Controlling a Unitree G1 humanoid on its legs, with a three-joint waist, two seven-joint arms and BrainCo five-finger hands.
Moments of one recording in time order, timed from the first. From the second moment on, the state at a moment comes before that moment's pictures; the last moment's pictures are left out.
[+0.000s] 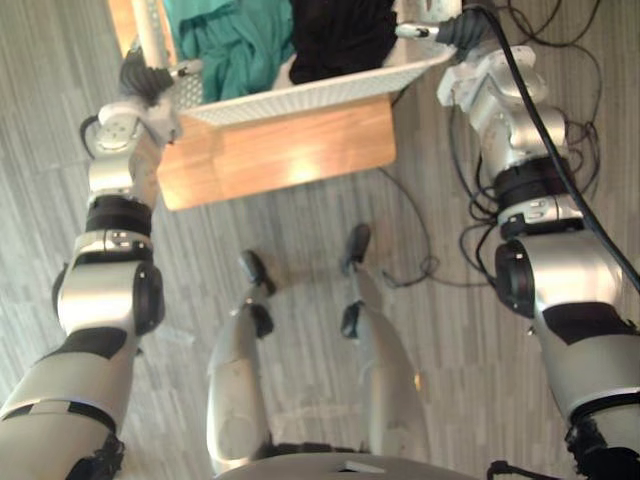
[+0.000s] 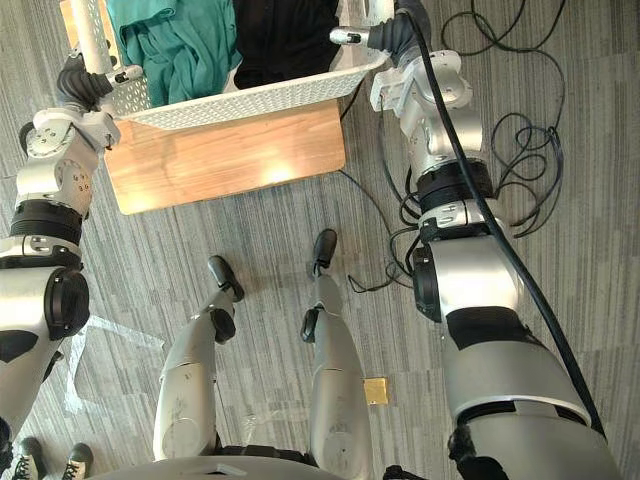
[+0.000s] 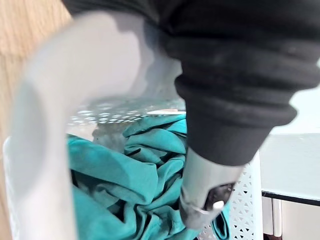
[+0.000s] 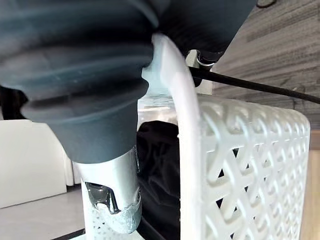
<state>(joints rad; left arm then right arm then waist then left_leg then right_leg) -1.15 0.41 0.20 0.88 -0.32 0.05 -0.06 -1.35 -0.52 0.12 0.87 0.31 0.07 0.14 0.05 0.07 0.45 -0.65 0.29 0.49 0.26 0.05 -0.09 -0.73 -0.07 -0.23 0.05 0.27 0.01</state>
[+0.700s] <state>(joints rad) -1.14 0.37 0.24 0.88 -0.32 0.07 -0.07 -1.43 -0.60 0.31 1.00 0.12 0.15 0.31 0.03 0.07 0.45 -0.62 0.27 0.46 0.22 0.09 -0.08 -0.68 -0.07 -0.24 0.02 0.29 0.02</state>
